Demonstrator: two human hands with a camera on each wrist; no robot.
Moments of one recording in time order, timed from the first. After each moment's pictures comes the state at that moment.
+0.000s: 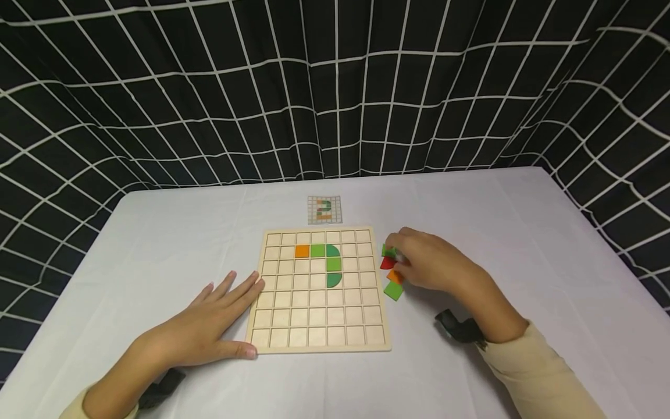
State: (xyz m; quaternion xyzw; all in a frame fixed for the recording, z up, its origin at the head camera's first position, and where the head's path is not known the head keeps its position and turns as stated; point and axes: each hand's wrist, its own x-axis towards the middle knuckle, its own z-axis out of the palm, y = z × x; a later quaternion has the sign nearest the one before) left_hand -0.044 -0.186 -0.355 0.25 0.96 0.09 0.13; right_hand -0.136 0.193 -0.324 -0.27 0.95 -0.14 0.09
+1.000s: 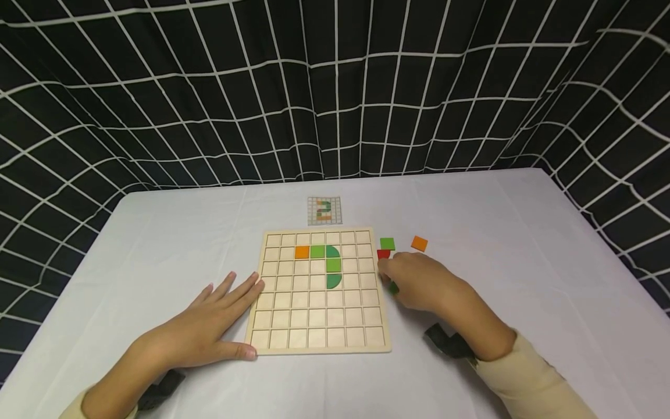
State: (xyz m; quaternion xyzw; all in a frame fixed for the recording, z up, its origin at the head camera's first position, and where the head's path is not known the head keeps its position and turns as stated) left_hand -0.044 -0.185 -0.353 0.24 0.96 0.09 0.14; right_hand -0.113 0.174 -0.322 -0.28 0.95 -0.07 0.15
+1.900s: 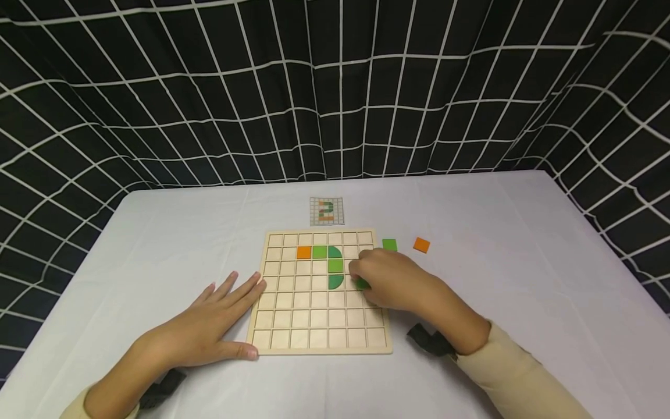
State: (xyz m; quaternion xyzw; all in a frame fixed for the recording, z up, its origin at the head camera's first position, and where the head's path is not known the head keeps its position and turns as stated) left_hand -0.043 -0.186 -0.351 0.25 0.95 0.10 0.14; right_hand -0.120 0.138 -0.323 -0.39 0.91 -0.10 0.07
